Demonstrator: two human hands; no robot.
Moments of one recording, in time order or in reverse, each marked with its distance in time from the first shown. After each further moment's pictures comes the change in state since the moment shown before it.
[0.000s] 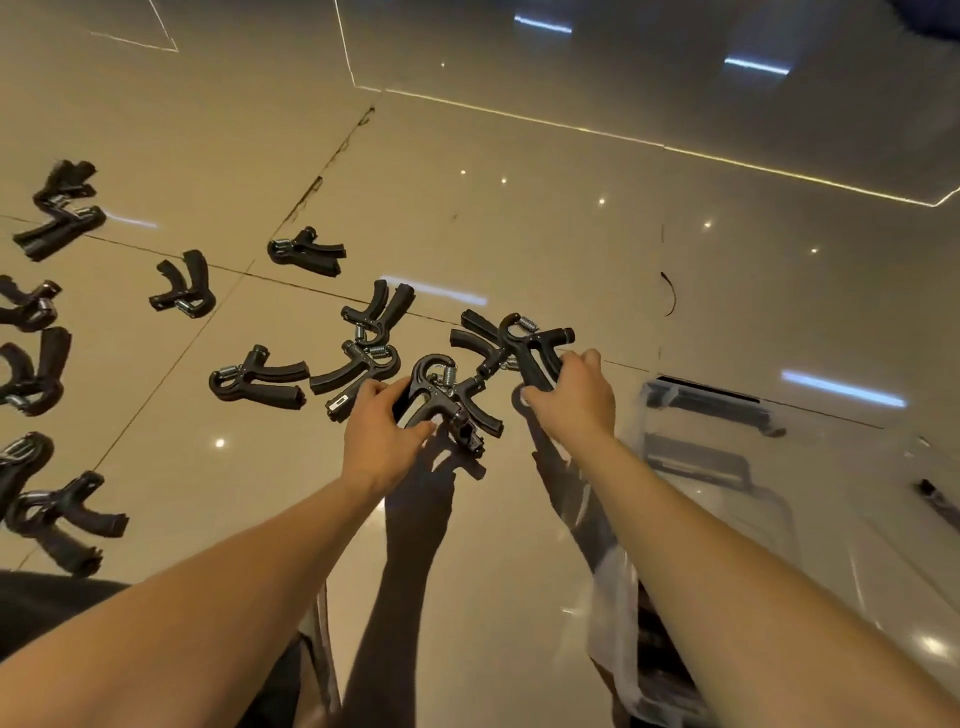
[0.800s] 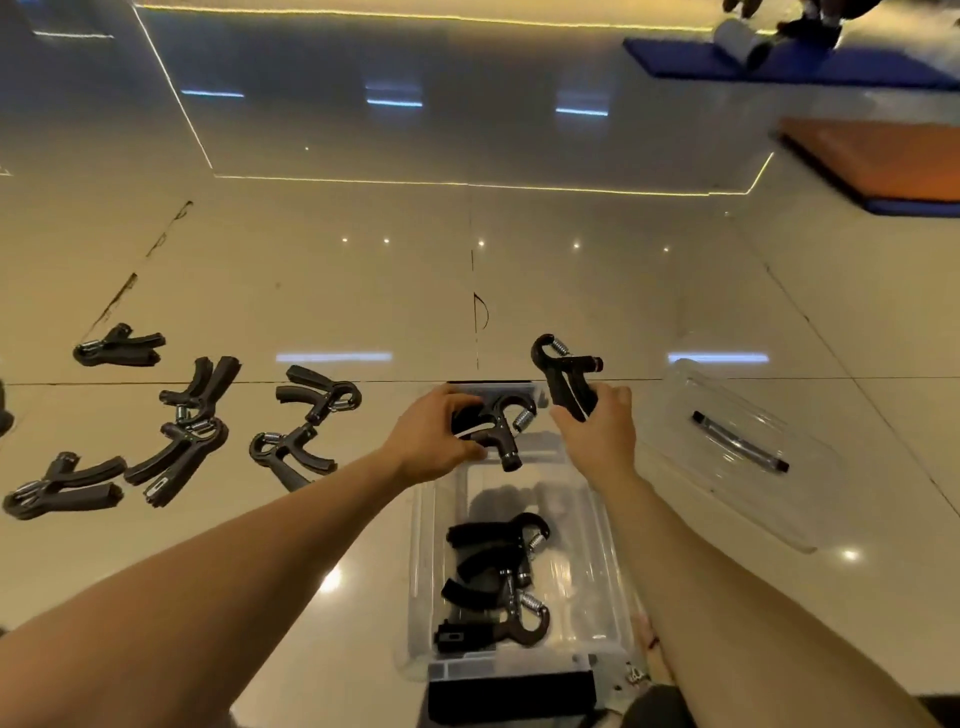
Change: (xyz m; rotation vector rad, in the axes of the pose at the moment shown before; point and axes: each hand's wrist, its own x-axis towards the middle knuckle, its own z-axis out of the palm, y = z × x) left_hand -0.081 0.224 0.151 0.198 -0.530 0.517; right_hand -0.057 0.243 -0.151 0.383 0.327 0.223
